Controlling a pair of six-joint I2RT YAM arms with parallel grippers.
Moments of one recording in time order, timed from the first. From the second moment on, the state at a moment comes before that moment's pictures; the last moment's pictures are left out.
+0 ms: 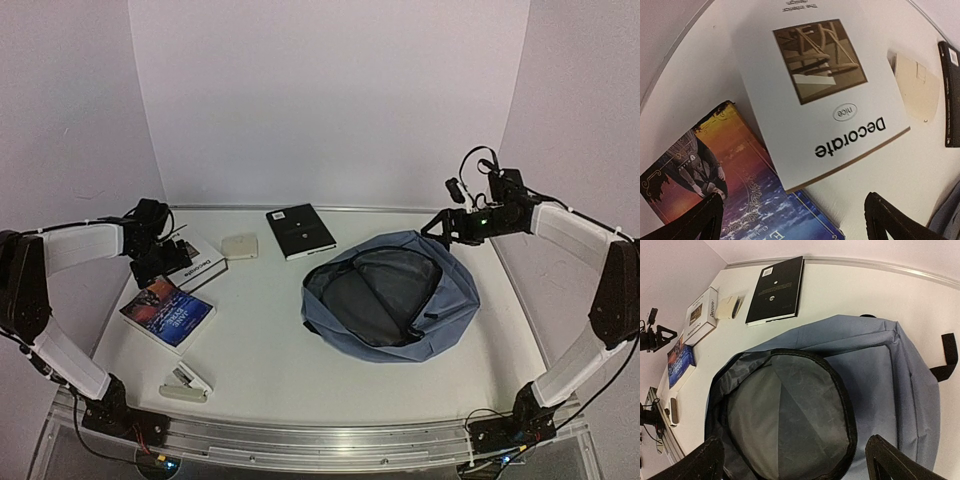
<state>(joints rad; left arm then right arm) -0.20 1.49 0.97 -0.50 -0.13 -0.68 0.14 1.55 1.24 -0.52 -0.61 0.01</state>
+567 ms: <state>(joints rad) 0.02 1.53 0.80 -0.16 0.19 -0.82 0.15 1.51 1.19 -0.53 -0.64 0.03</state>
